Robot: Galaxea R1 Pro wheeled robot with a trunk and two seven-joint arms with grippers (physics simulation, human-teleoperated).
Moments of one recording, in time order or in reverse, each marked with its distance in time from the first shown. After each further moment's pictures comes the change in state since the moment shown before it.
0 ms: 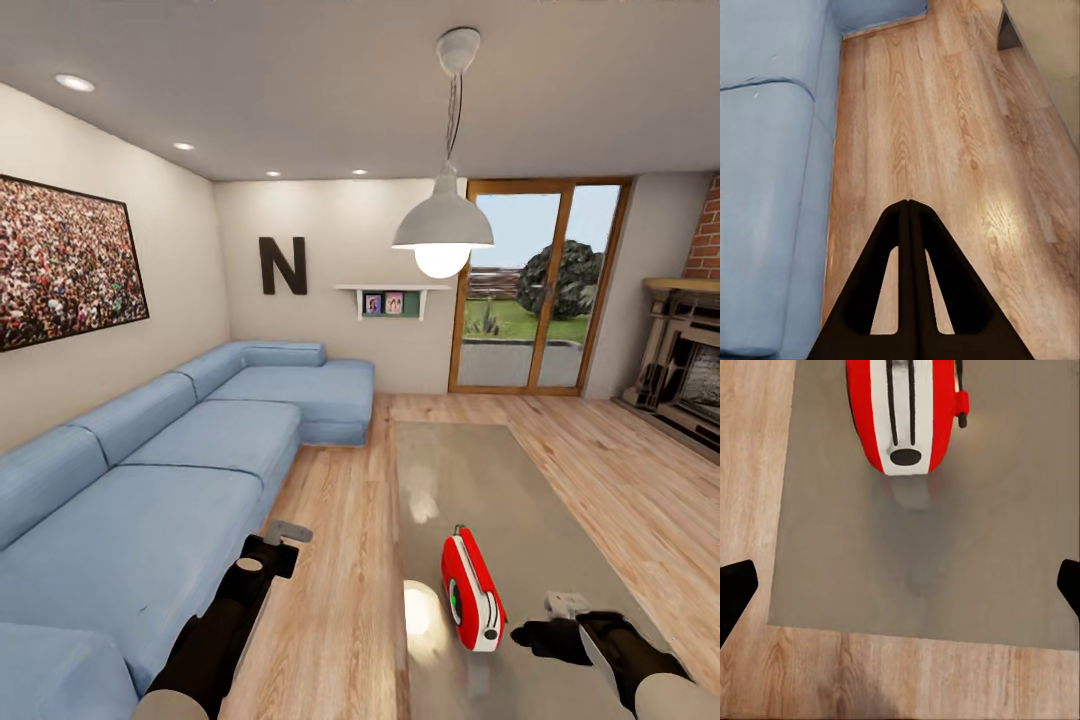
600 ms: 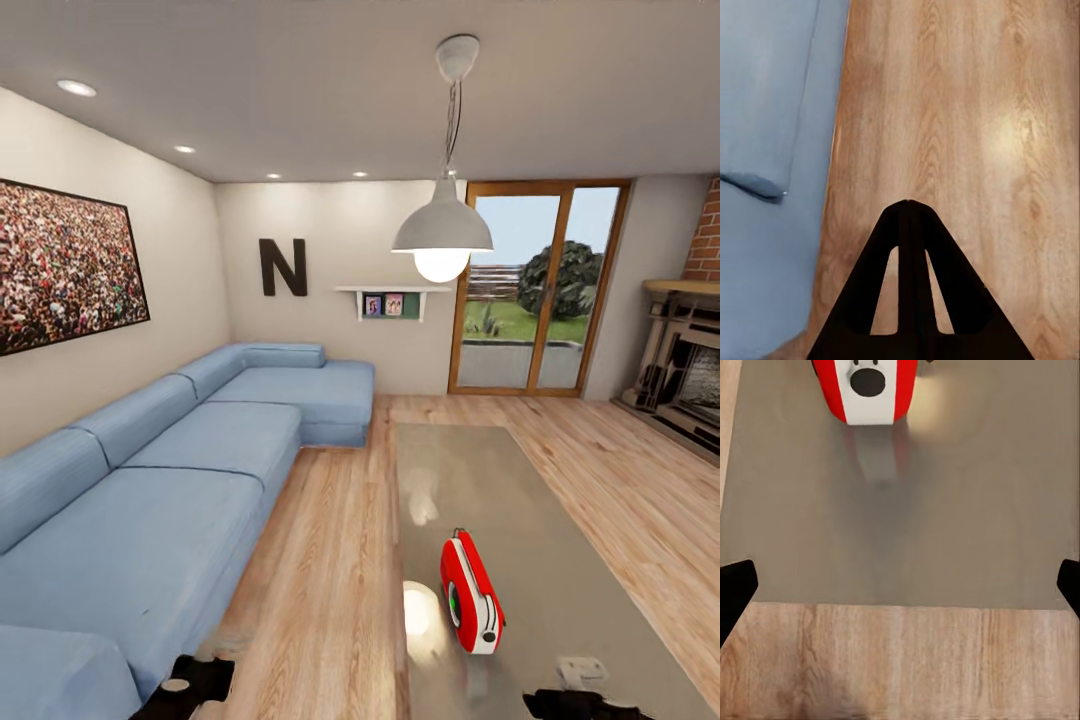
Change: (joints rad) left arm 0.001 0.171 0.252 0.649 0.004 -0.427 0.014; right arm 0.019 0.000 -0.001 0.376 -0.002 -0.448 -0.173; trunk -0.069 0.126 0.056
